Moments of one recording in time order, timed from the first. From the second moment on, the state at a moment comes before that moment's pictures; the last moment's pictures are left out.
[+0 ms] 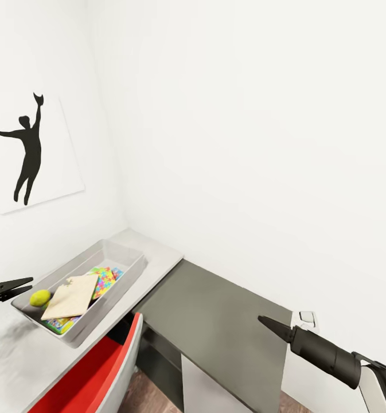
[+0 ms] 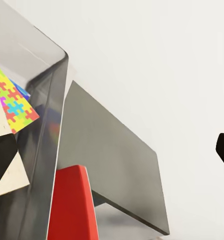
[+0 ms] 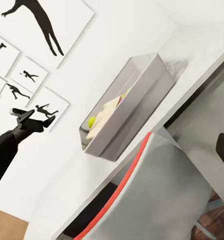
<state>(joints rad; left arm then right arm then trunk) -1.01 0.80 0.40 -0.01 -0.12 0.40 -1.57 -0.08 -0.11 -0.34 -1.59 -0.46 0.87 1.05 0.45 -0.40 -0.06</state>
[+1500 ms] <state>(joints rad) -1.01 0.77 0.40 -0.02 -0.12 0.39 -1.57 -0.08 -0.10 -0.34 -1.59 -0.47 0.87 1.05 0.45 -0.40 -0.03</state>
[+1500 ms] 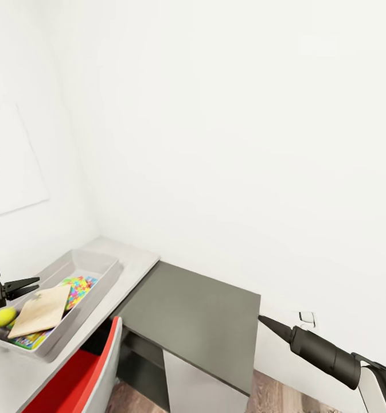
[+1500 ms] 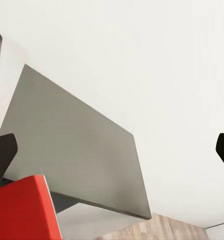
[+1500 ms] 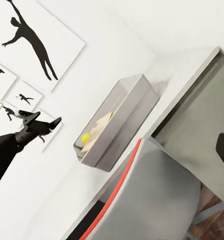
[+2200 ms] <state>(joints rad) -1.01 0.77 0.40 -0.02 -0.12 0.39 -1.57 -0.08 -0.10 -0.35 -1.59 -0.47 0.87 1.06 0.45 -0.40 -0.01</state>
